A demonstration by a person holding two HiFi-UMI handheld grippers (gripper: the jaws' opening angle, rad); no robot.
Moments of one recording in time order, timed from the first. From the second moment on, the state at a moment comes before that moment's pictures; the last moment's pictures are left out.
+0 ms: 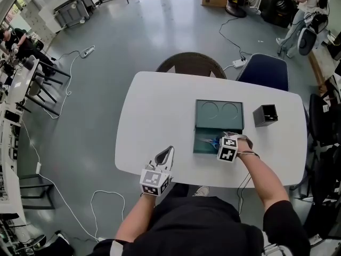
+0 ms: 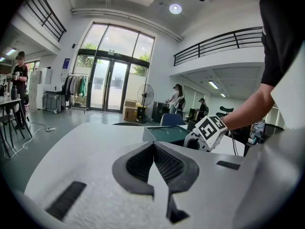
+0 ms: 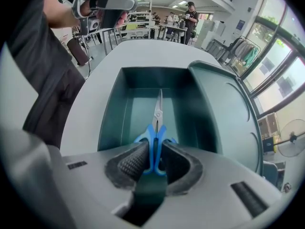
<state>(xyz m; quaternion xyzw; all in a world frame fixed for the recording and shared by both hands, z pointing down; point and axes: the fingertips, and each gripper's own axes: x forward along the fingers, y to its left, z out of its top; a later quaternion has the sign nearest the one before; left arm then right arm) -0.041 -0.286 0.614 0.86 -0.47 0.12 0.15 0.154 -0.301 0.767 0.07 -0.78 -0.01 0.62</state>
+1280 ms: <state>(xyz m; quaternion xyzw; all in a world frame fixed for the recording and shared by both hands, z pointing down) -0.022 -0.286 0.600 0.88 -0.45 0.11 0.14 0.157 -0.295 0.576 0.36 -0.84 -0.11 0.39</state>
